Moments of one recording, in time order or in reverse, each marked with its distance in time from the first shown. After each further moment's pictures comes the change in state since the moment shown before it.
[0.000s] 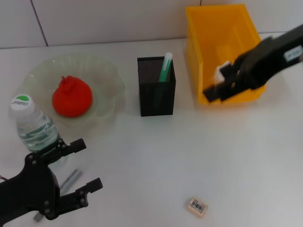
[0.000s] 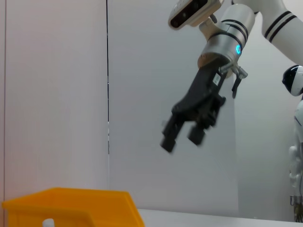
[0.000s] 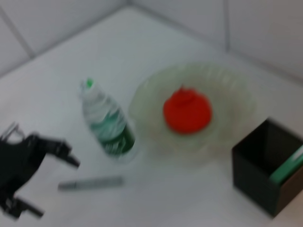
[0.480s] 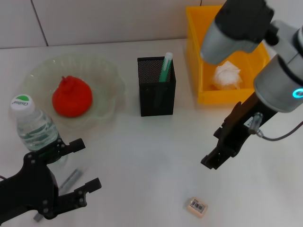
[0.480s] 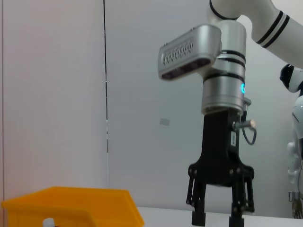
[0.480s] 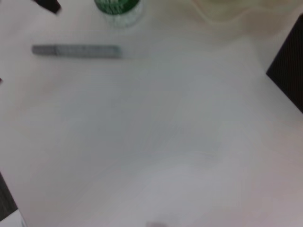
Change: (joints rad) left arm 0.001 0.004 0.006 0.015 0.000 -0.001 -0.006; right arm 0.025 0.053 -0.429 0.156 -0.286 0.050 0.020
